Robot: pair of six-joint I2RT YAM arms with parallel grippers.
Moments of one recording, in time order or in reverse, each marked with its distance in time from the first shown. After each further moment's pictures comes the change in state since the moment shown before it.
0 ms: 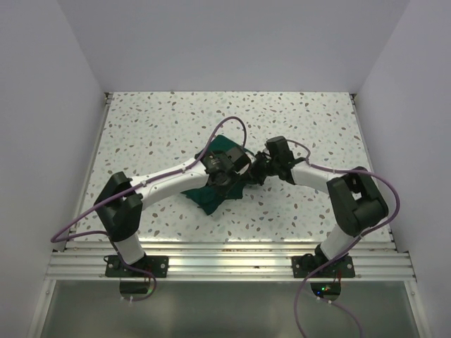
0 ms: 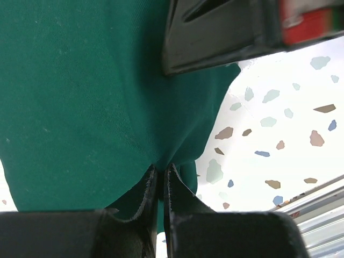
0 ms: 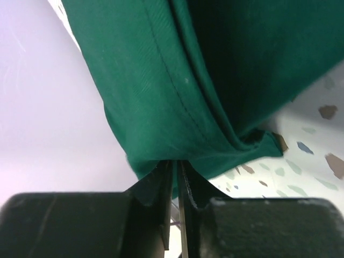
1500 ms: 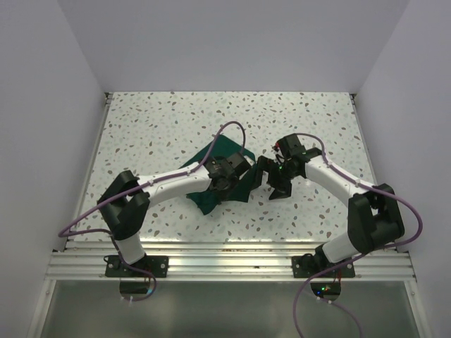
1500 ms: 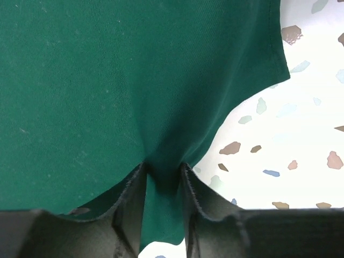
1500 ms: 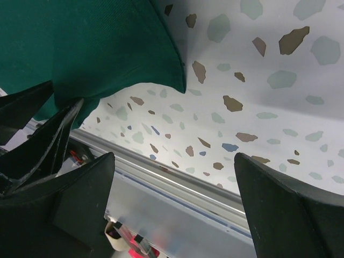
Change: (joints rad) left arm -0.002 0.029 -0.077 0.092 -0.046 -0.038; right arm -0.058 -0.164 0.104 -0.647 0.125 -0.563
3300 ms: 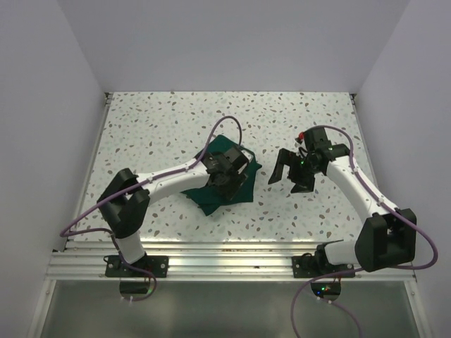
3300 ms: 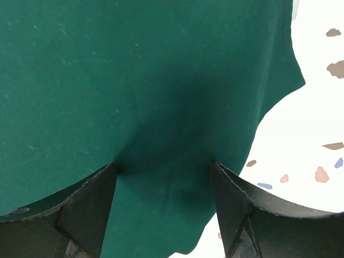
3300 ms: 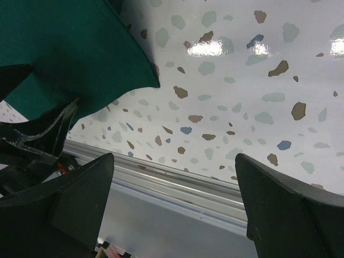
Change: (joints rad) left arm 0.040 0.007 0.014 0.040 0.045 -0.017; right arm -0.178 -0.158 0.065 -0.216 0.078 -0.154
